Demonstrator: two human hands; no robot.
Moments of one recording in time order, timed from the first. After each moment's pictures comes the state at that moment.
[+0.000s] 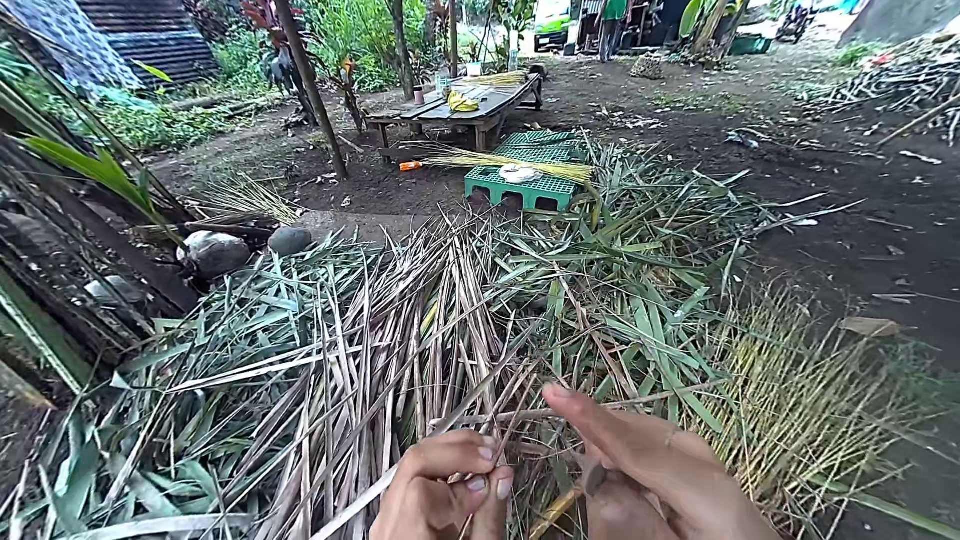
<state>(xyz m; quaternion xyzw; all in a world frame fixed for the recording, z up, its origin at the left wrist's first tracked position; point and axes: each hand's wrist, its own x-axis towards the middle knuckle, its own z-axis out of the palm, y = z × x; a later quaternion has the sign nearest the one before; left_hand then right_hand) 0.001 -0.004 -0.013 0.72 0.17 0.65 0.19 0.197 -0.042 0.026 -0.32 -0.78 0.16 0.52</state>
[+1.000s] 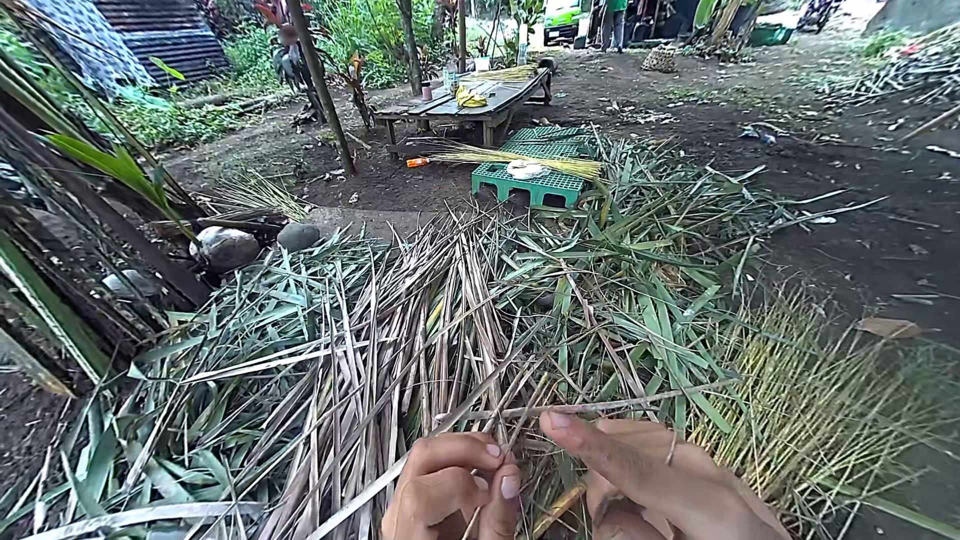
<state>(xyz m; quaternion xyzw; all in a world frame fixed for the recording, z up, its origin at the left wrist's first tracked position) 0.006 -0.011 -0.009 0.70 0.18 0.66 0.21 0.197 -0.045 0.024 -0.28 -0.81 0.17 0.49</state>
